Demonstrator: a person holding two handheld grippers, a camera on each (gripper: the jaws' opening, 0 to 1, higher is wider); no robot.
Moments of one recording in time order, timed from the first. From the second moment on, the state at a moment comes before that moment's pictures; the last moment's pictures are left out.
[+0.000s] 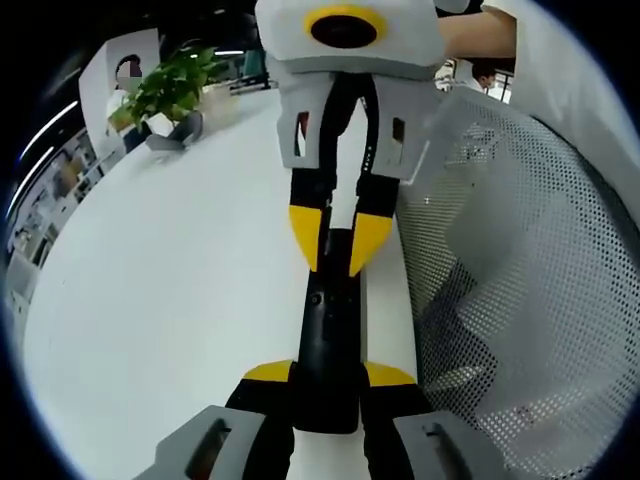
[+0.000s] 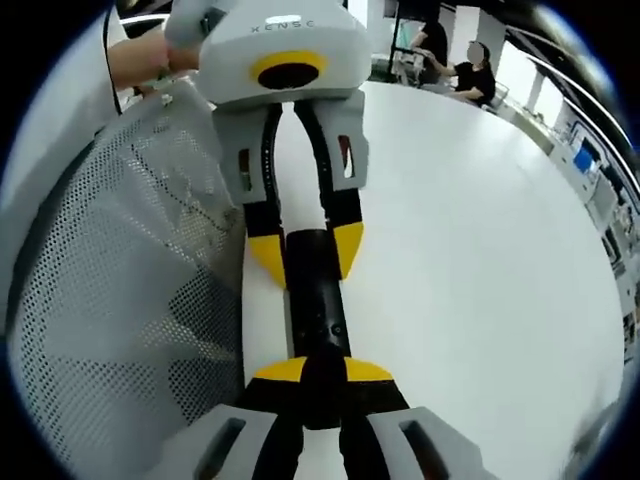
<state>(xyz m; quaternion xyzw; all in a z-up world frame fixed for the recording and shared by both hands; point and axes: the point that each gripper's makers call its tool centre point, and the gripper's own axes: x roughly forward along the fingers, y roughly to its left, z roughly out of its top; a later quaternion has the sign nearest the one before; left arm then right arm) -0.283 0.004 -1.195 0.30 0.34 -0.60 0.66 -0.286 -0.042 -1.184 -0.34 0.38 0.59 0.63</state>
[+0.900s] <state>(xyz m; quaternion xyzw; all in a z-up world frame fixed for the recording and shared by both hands) -0.284 0.004 -1.195 0.30 0.34 -0.60 0.66 -0.287 -0.046 -1.185 -0.33 0.38 0.57 0.65</state>
